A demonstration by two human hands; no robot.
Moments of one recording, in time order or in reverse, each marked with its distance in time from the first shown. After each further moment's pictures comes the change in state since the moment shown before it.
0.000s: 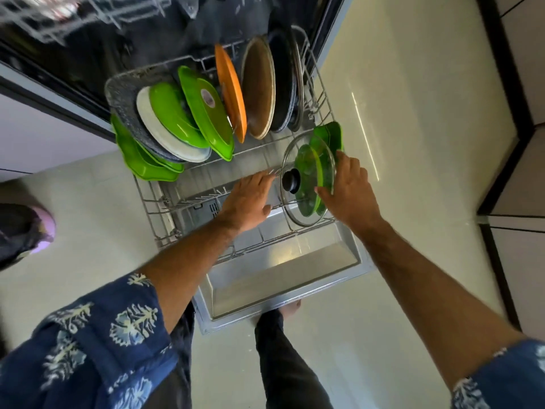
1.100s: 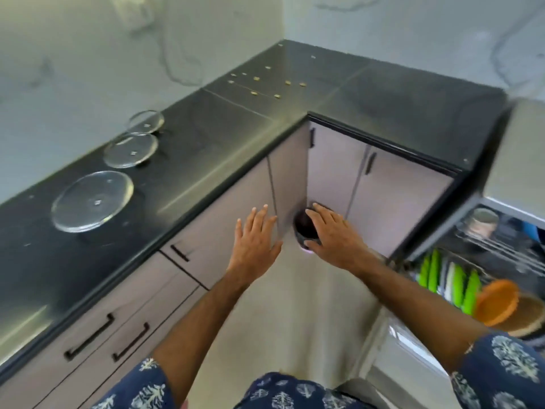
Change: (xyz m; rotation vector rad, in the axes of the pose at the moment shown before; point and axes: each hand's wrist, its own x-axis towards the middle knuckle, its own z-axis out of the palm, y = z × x) left_hand -0.824 -0.033 -0.227 0.082 0.810 -1.063; right_hand -0.486 -0.623 -0.096 -0.315 -0.090 -1.439
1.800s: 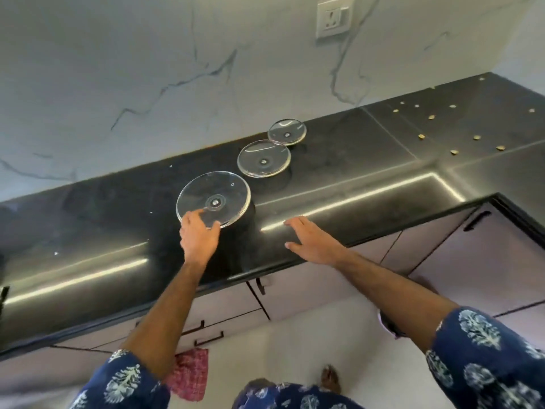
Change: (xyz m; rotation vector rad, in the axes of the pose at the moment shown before) left_hand -0.003 -0.340 -0.091 -0.376 0.430 -1.238; right_hand 0.326 -0.222 0.052 0.352 -0.406 -0.513
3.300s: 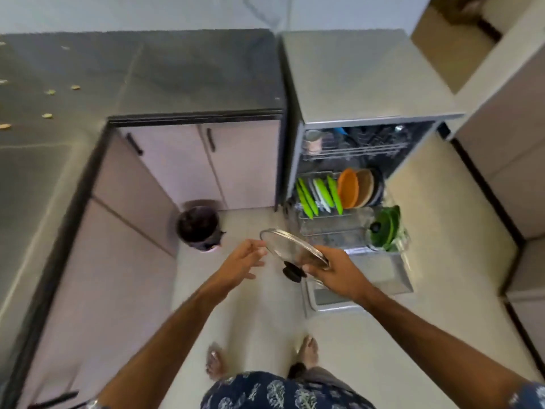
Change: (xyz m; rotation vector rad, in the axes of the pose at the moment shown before) left_hand -0.448 0.106 0.161 0.090 -1.855 0.637; right_hand -0.556 -0.030 0.167 0.547 1.081 1.061
